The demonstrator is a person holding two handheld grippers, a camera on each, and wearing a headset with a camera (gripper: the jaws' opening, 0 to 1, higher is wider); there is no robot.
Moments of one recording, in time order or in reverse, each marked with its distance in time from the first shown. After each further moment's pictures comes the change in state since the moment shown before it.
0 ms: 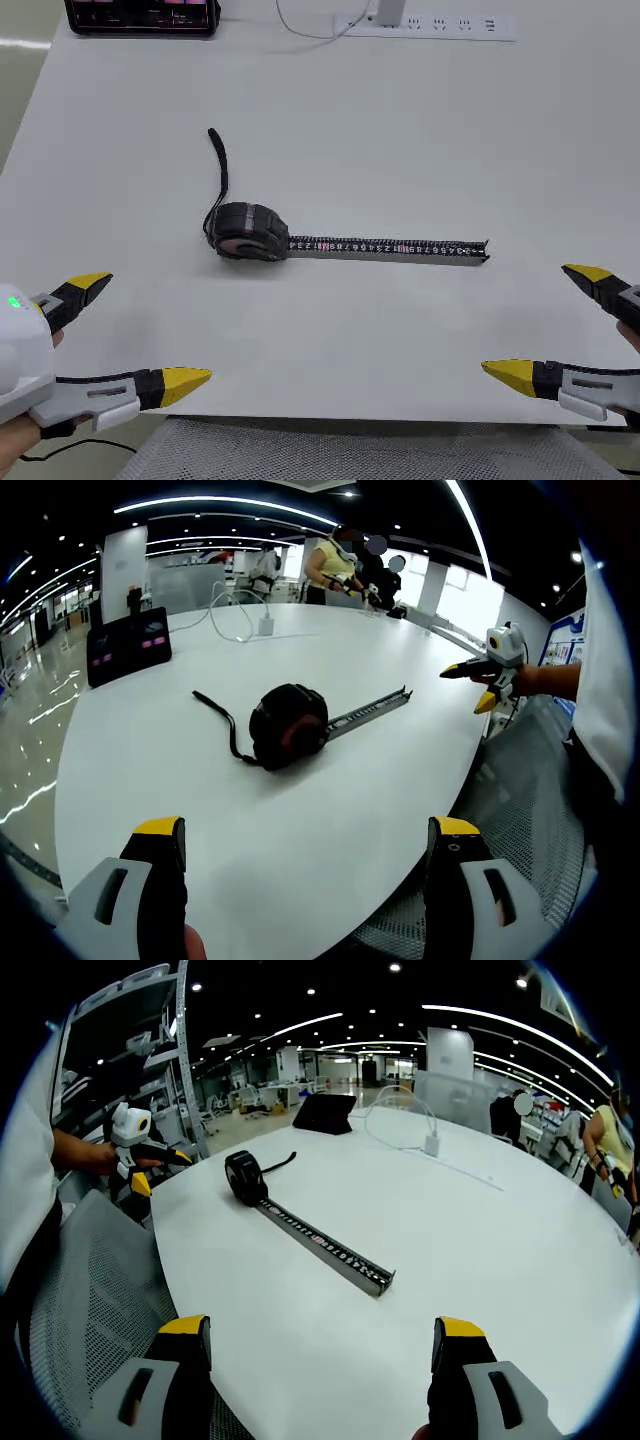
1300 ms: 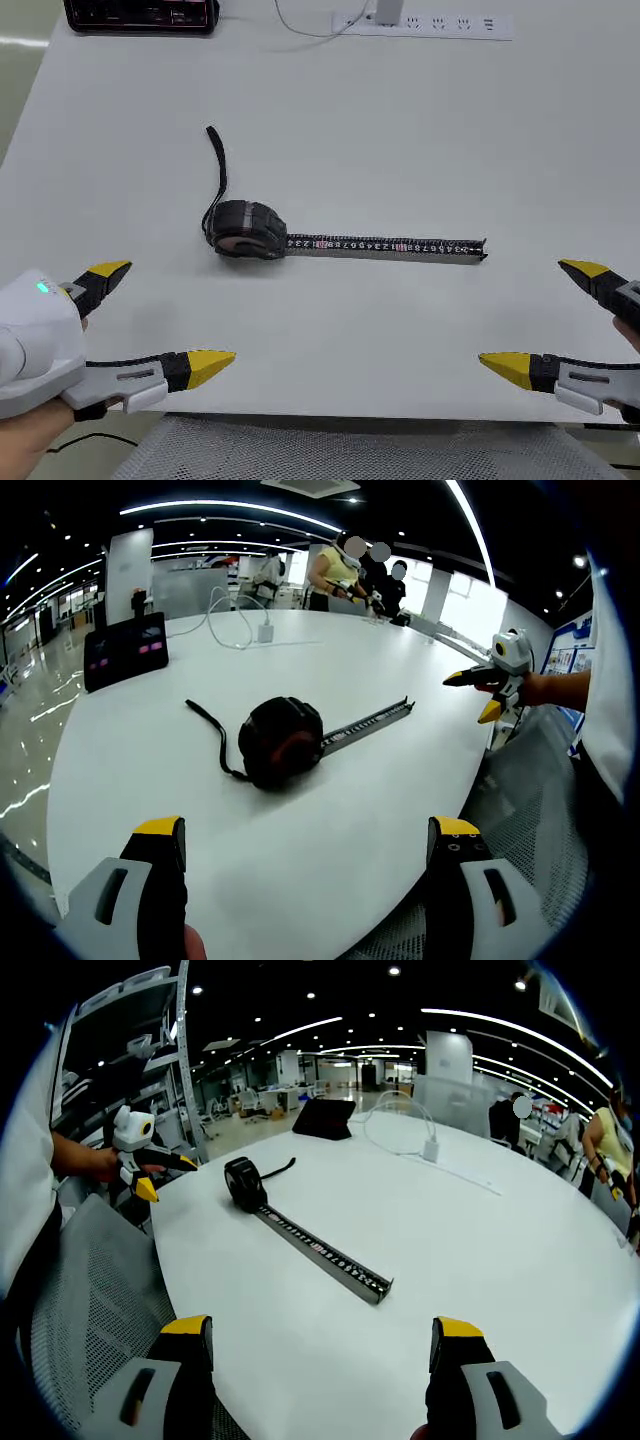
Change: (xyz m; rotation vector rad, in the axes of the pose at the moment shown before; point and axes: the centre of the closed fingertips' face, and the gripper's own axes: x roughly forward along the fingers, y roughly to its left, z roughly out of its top) left arm 0.016 -0.009 0.012 -0.016 -0.029 0.012; right arm -0.001 0.000 0.007 -0.003 -0.019 -0.004
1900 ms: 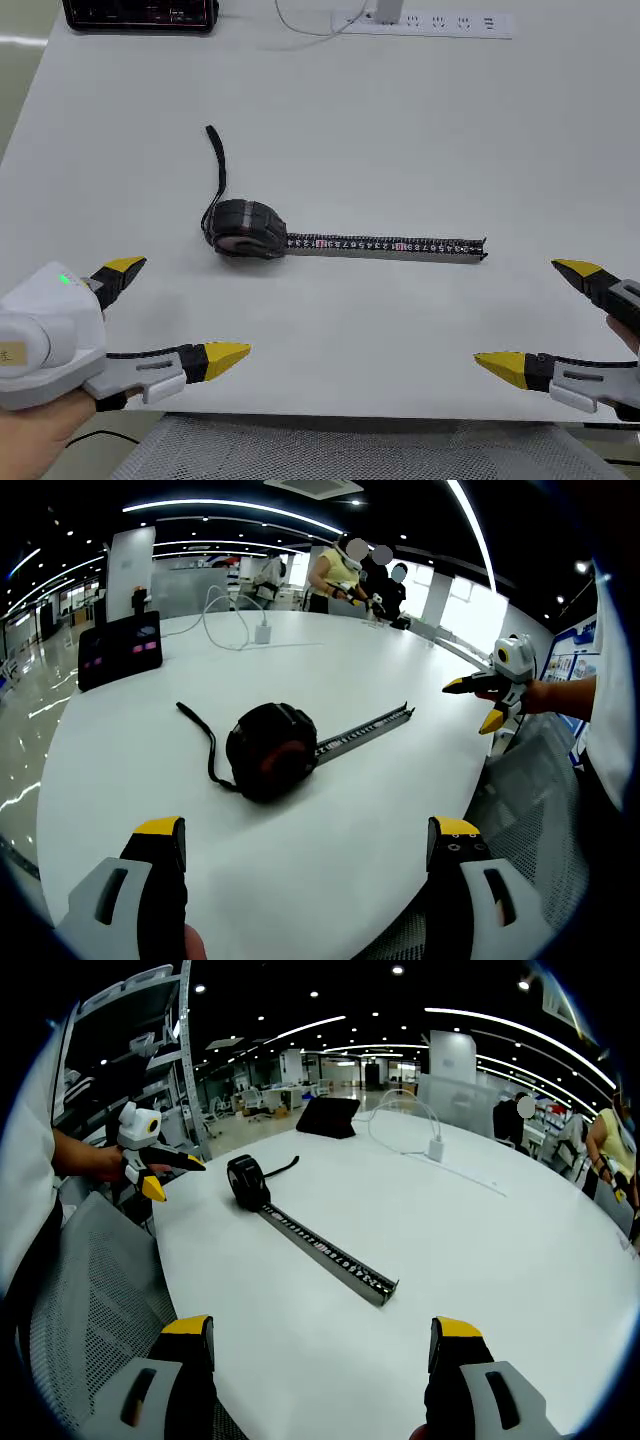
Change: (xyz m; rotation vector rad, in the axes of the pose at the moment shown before) left arm 0.017 -0.007 0.009 -0.017 -0.010 -0.011; right arm 0.005 0.002 -0.001 -0.007 0.006 0.014
